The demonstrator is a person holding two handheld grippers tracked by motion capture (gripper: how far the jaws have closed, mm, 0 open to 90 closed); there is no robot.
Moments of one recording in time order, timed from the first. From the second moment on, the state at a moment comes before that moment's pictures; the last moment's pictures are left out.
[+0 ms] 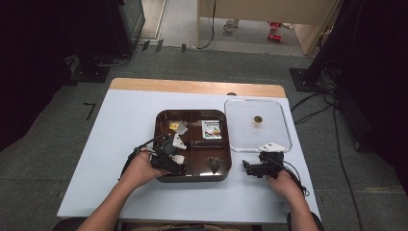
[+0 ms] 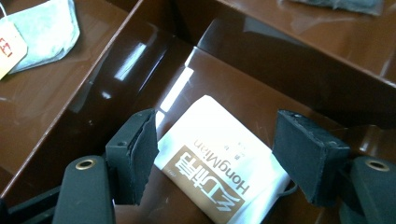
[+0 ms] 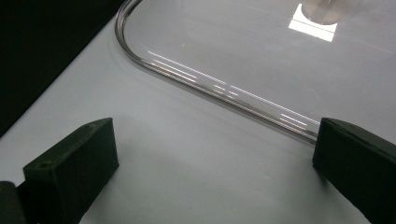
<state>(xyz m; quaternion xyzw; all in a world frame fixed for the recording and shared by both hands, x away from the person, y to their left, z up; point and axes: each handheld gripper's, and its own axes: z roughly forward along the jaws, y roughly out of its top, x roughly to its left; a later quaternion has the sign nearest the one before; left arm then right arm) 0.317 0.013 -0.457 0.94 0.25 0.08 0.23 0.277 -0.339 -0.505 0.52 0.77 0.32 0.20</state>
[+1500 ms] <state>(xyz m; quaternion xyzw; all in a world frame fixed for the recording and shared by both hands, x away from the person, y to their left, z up) 0.311 0.007 -0.460 0.94 0.26 0.08 0.21 0.277 -0.338 -0.505 0.52 0.77 0.32 0.20</state>
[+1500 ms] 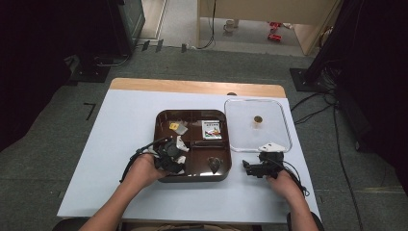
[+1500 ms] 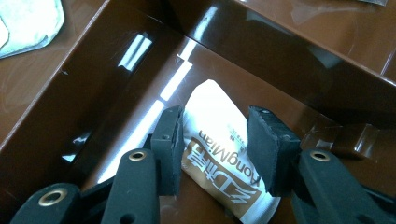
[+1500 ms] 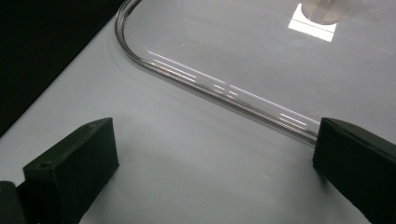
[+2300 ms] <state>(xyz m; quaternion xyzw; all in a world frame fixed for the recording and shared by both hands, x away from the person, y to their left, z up) 0.321 0.015 -0.454 0.93 0.29 0.05 0.22 0.277 -0.339 -0.505 0.52 0.77 0.32 0.20</state>
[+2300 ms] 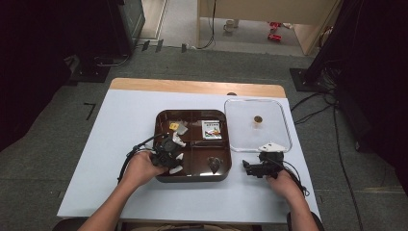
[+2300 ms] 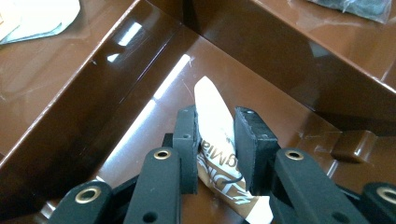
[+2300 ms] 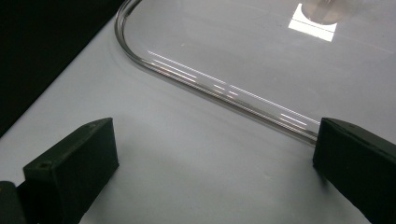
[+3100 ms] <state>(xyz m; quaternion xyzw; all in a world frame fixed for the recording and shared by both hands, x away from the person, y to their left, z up) 0.326 0.037 -0.400 0.92 0.29 0.04 0.28 0.277 -0.339 -0.505 0.52 0.77 0.32 0.20</state>
